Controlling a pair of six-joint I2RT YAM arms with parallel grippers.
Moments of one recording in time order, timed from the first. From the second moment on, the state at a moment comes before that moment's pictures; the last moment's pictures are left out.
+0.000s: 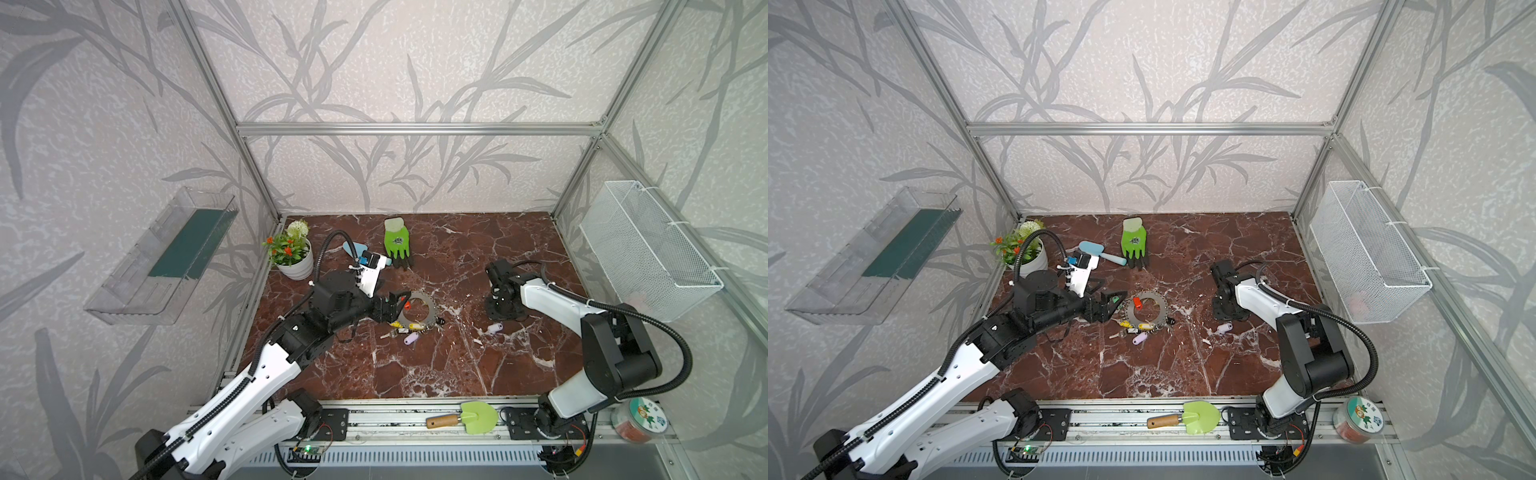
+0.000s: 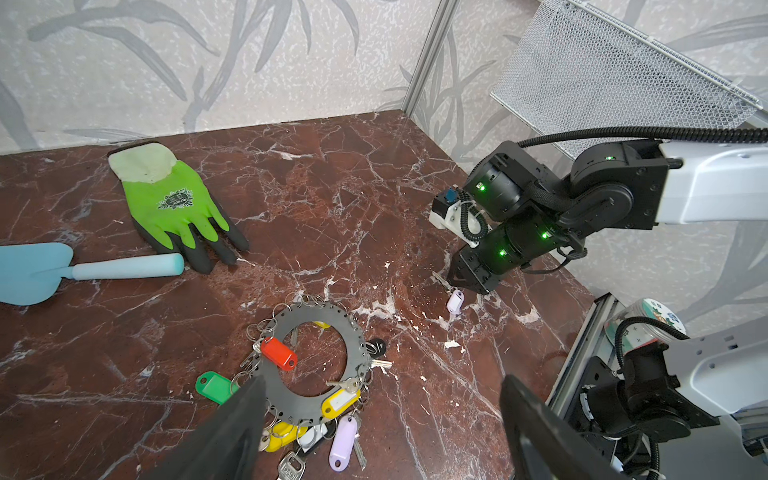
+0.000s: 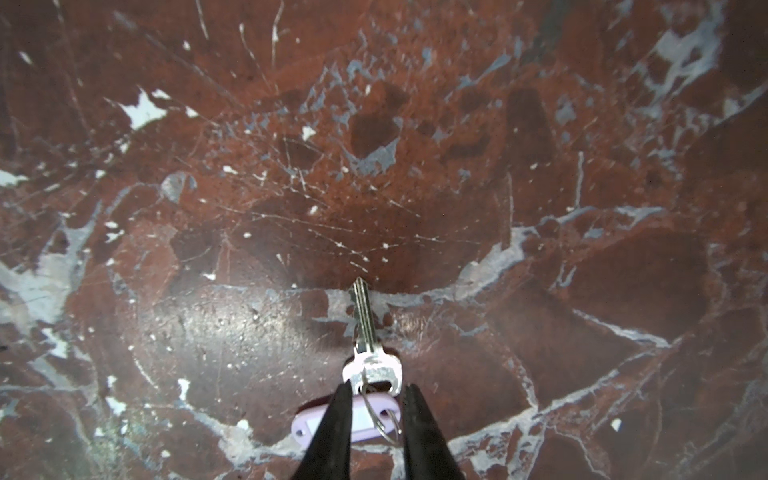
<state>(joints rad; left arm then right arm) -0.64 0.89 0.85 -0.33 0.18 -0.29 0.32 1.60 0.94 -0.74 0.14 0.26</state>
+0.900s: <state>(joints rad) -0.64 0.87 0.85 -0.32 0.19 -0.29 0.32 1.67 1.00 -0.83 0.13 0.29</state>
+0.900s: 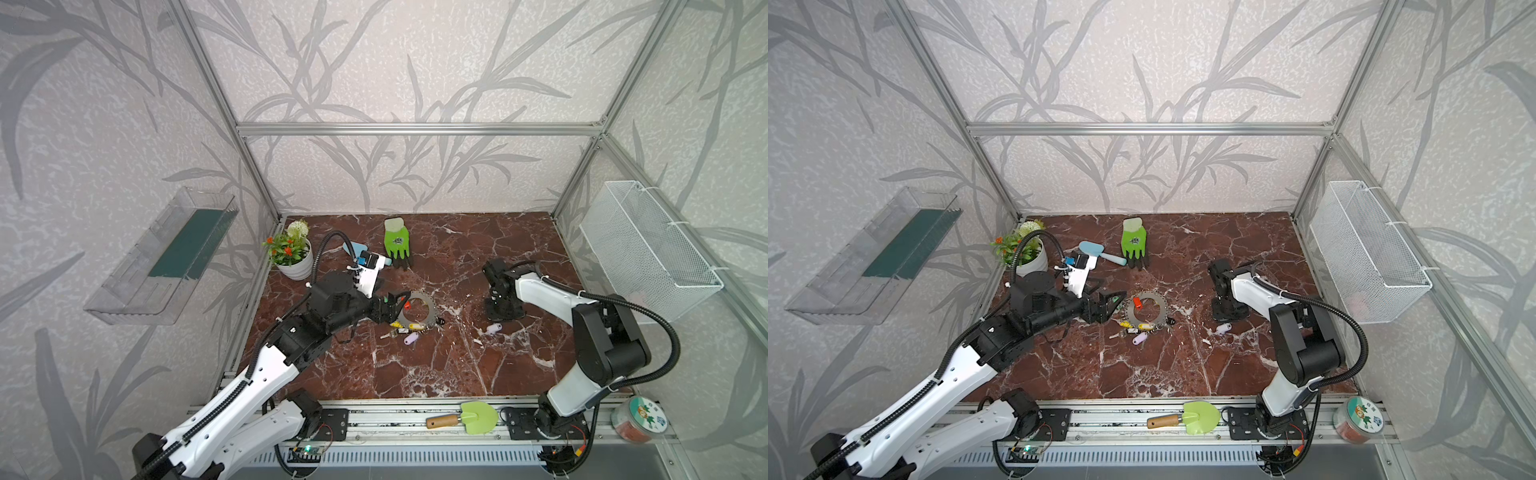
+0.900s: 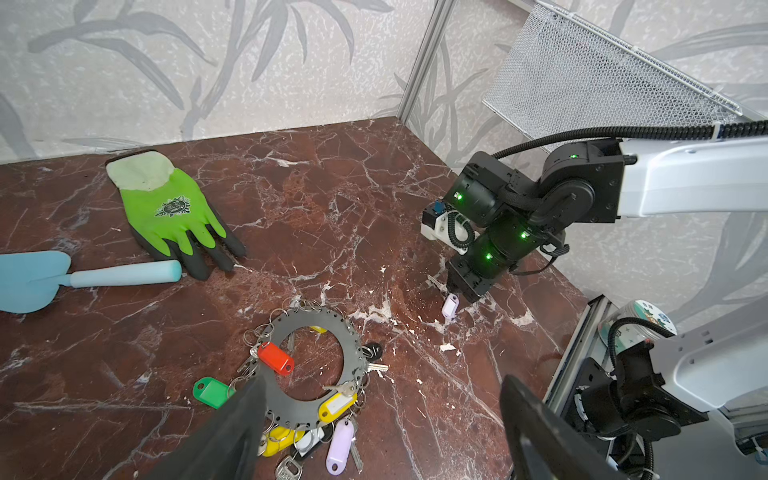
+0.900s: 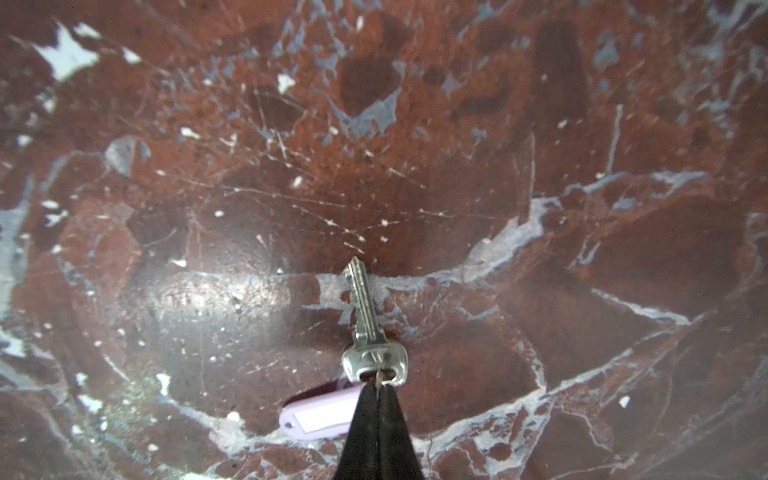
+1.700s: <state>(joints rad) -1.03 0.98 0.73 -0.03 0.05 0.00 0.33 1.14 0.97 -0.64 -0.40 1.06</state>
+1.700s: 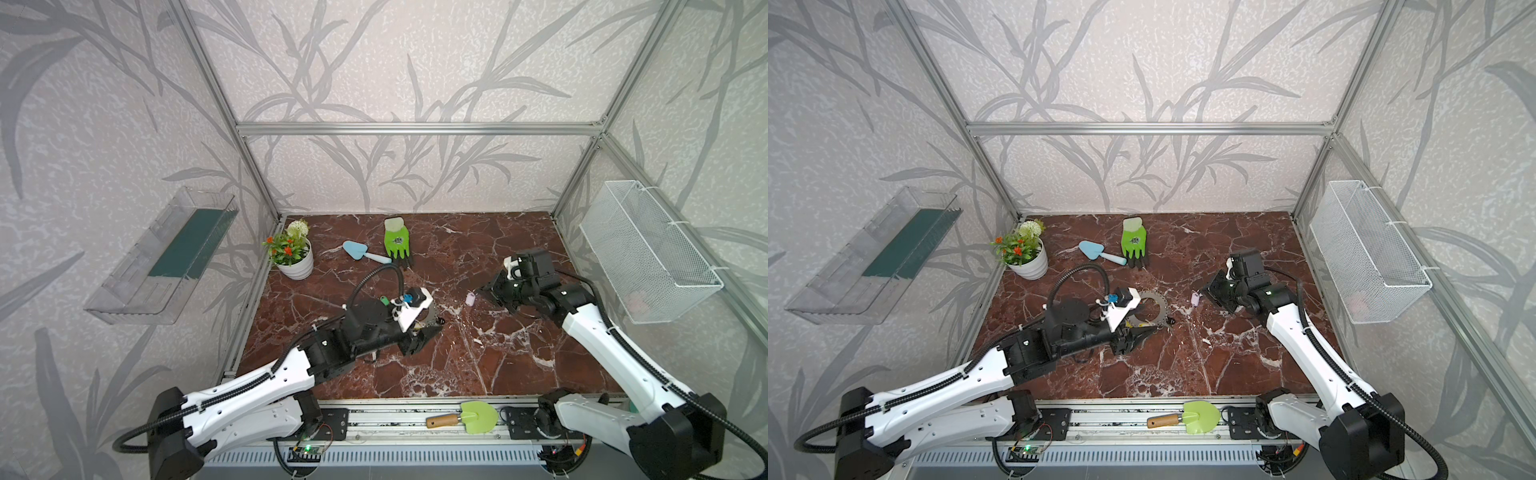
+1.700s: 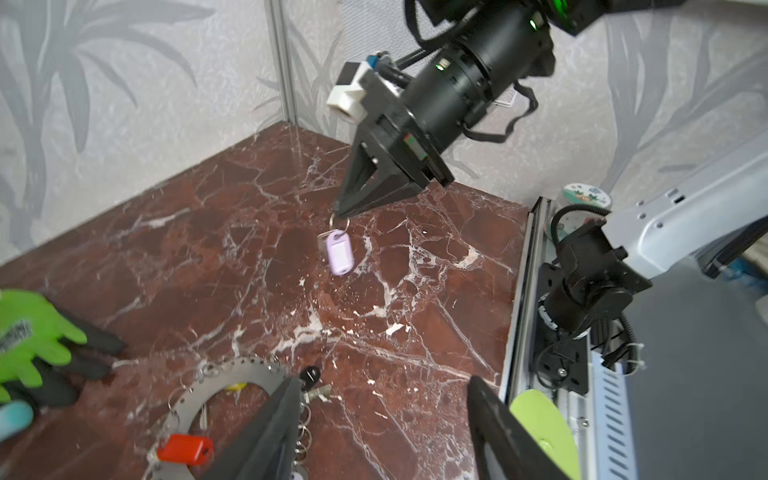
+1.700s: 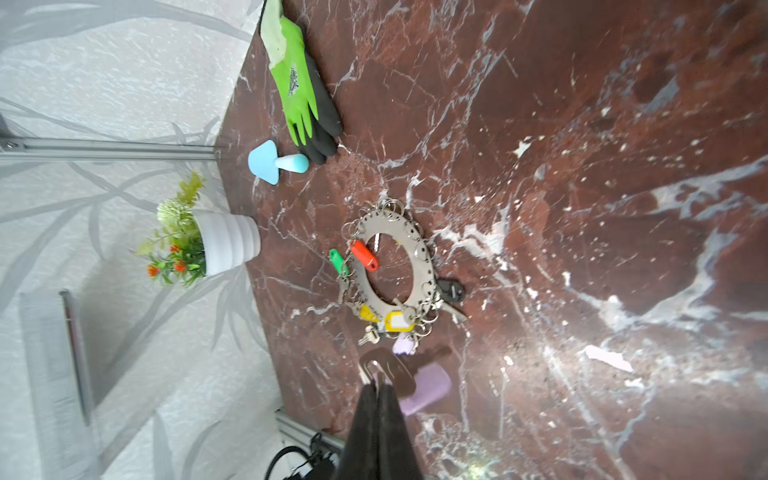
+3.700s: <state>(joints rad) -1.14 1.49 0.84 0.40 -0.29 0.40 0.38 1.08 0.97 -0.68 -0.52 1.23</state>
